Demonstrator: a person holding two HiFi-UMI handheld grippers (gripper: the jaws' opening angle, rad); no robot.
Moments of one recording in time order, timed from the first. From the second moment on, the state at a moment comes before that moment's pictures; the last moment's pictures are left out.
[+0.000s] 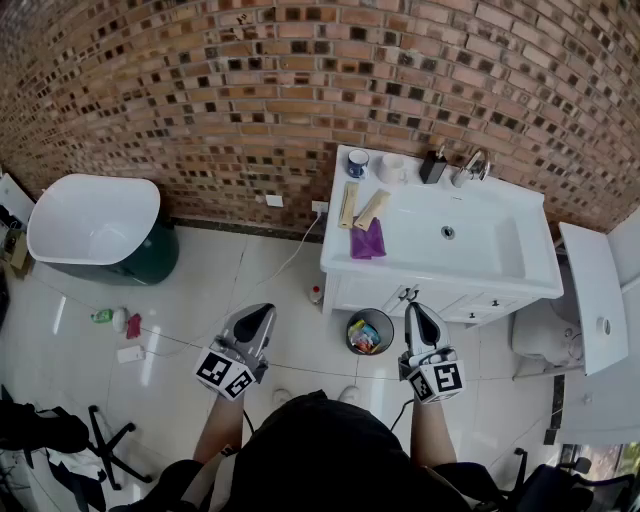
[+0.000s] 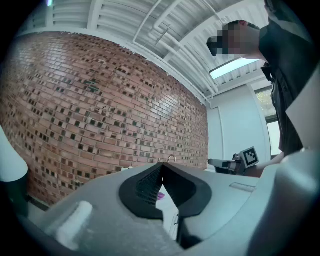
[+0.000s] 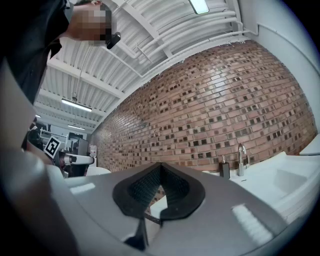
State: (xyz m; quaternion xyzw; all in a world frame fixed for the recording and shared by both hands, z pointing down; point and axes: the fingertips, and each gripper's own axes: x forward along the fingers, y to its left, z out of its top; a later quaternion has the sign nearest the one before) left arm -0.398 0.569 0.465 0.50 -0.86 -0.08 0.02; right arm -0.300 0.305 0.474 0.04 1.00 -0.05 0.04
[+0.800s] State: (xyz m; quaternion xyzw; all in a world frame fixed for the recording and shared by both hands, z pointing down) left arm -0.369 0.394 0.480 0.58 -0.81 -0.07 0.03; right arm -0.240 0.200 0.463 0.00 1.00 -0.02 0.04
